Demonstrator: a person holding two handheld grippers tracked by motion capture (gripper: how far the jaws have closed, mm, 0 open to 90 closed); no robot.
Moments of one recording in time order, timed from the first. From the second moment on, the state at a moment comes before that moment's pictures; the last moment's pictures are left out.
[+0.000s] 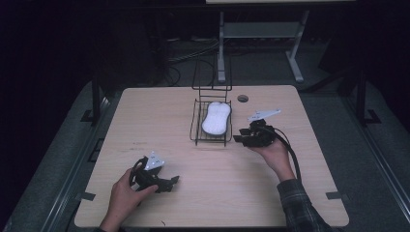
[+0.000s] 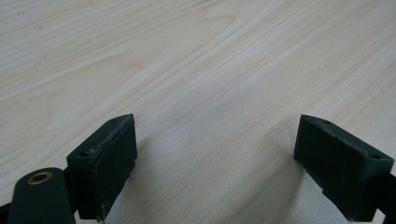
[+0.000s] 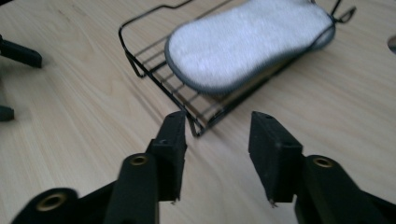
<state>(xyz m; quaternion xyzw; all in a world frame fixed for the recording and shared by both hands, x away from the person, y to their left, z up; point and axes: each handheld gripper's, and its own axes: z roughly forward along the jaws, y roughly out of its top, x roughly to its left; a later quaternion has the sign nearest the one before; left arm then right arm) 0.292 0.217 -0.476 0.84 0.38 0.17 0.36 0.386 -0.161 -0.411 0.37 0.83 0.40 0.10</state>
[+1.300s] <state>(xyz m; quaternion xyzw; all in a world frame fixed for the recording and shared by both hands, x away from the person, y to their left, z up) 0.292 0.217 -0.476 0.84 0.38 0.17 0.36 0.276 -0.245 -0.474 0.44 0.82 0.33 0.15</state>
